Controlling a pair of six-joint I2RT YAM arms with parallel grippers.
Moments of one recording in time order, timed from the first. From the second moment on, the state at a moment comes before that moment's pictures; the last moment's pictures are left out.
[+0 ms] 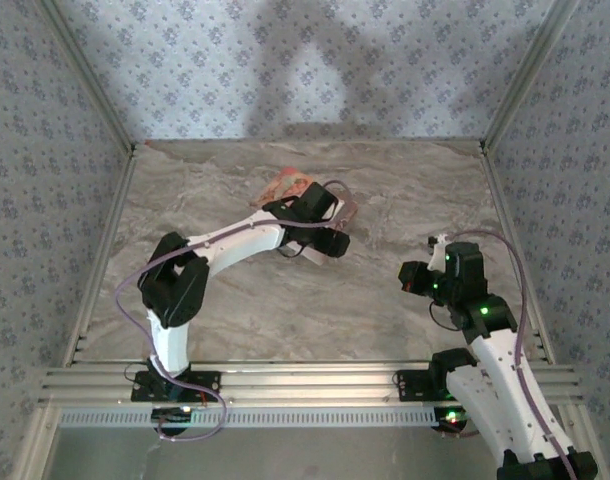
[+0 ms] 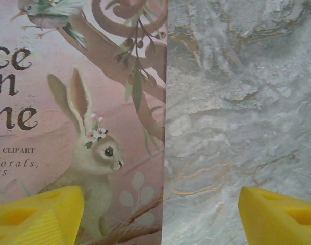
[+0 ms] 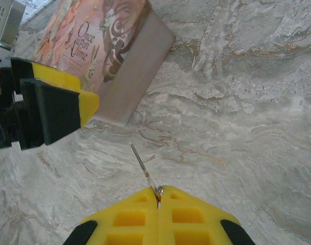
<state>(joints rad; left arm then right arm) -0.84 1.90 1.48 -0.55 0.05 -0.28 0.17 0.62 0.61 -0.67 -0.32 0.50</state>
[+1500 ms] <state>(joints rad) -0.93 1.98 1.58 -0.46 0.22 -0.35 0.15 0.62 0.64 -0.73 -0.33 0.47</state>
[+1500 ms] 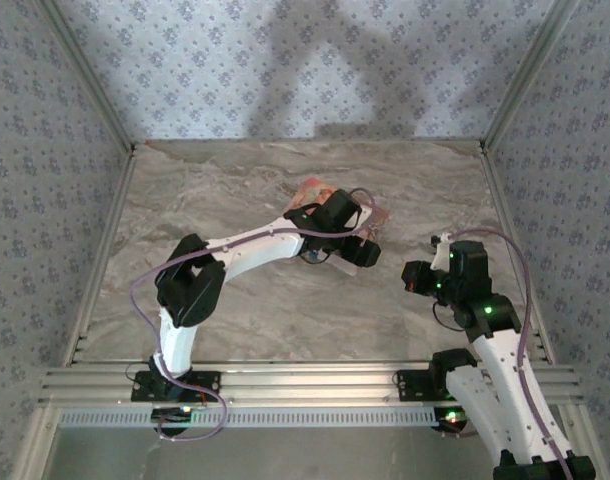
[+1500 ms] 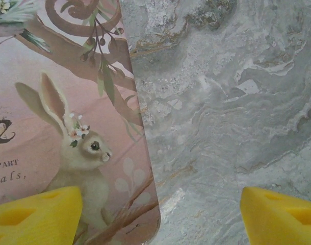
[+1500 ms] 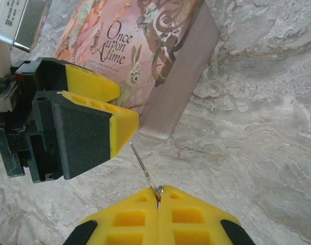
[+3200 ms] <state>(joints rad) -0.67 1.16 0.60 0.04 0.13 -0.38 0.33 1.44 0.78 -0.05 -0.58 0.50</state>
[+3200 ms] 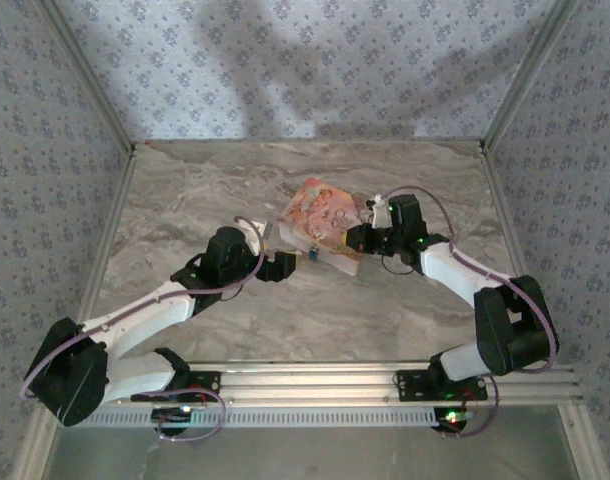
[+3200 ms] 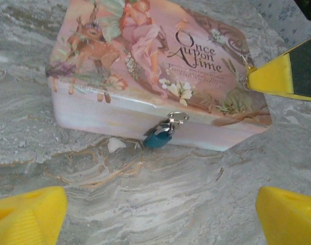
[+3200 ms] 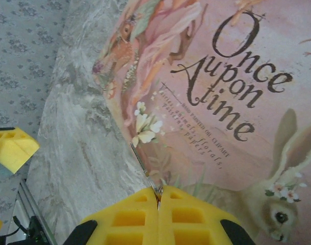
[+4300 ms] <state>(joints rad) -0.70 1.64 0.66 0.37 0.26 -0.26 0.34 1.47 0.74 0.00 -0.55 0.49</state>
